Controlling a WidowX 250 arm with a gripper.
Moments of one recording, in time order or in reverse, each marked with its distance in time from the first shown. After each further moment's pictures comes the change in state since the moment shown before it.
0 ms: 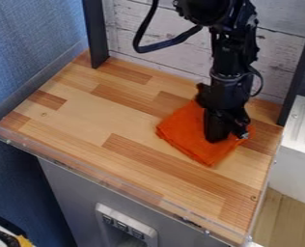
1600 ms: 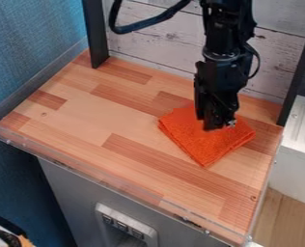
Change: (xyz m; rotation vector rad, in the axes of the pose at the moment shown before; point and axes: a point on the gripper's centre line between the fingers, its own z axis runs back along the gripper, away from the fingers) arm -0.004 -0.003 0.041 0.036 -0.099 -0.265
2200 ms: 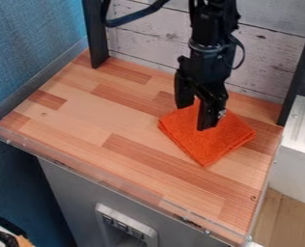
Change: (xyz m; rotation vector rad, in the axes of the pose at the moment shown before) arm -0.015 0.015 0.002 0.005 0.048 0.145
